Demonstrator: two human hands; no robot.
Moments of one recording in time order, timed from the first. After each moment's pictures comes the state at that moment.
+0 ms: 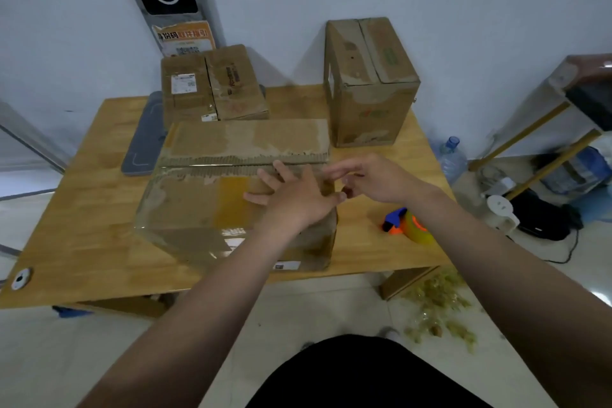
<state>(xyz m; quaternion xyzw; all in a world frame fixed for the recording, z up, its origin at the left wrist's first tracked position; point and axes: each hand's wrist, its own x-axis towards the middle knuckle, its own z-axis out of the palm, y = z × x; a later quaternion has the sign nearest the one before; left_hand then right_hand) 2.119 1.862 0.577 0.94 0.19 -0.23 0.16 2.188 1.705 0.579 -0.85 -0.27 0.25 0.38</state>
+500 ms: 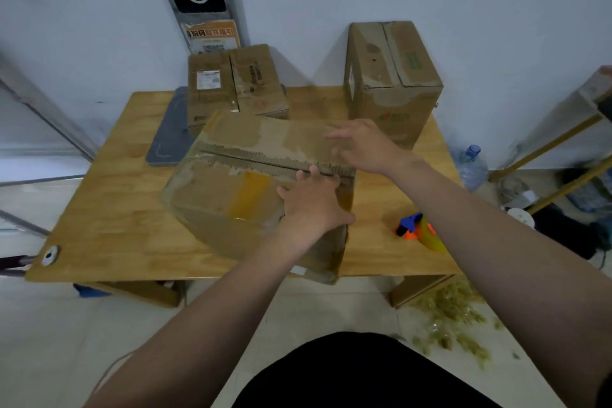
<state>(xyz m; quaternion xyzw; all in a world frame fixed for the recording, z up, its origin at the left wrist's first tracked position) 2.105 1.864 0.574 0.97 0.10 -0.20 0.10 2.240 1.758 0.575 -0.92 -0.34 0.11 0.19</state>
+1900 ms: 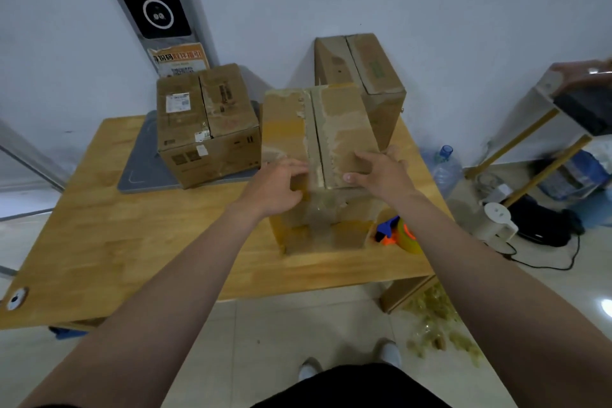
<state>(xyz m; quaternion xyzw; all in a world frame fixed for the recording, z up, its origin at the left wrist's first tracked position) 2.148 1.909 0.563 0.96 -0.03 -0.07 0.26 2.228 1.675 0.542 -0.96 -0.06 0.11 0.27</state>
